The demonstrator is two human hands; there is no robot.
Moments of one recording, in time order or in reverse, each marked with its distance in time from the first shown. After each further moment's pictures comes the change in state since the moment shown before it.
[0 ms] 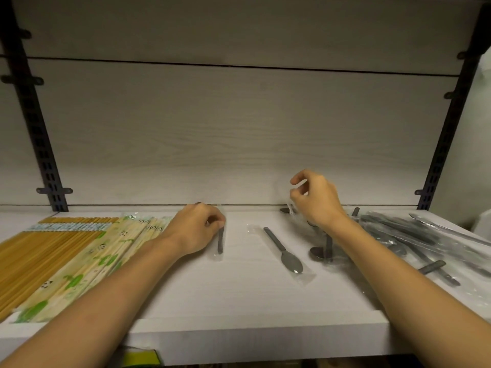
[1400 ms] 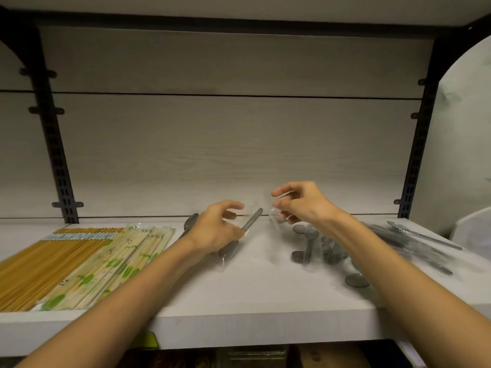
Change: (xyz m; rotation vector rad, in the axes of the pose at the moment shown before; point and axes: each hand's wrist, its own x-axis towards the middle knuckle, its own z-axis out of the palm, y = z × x) left_hand -0.013 0.067 -0.006 -0.582 -0.020 -0.177; right_hand -0.014 -0.024 -0.041 0.460 -0.296 0.167
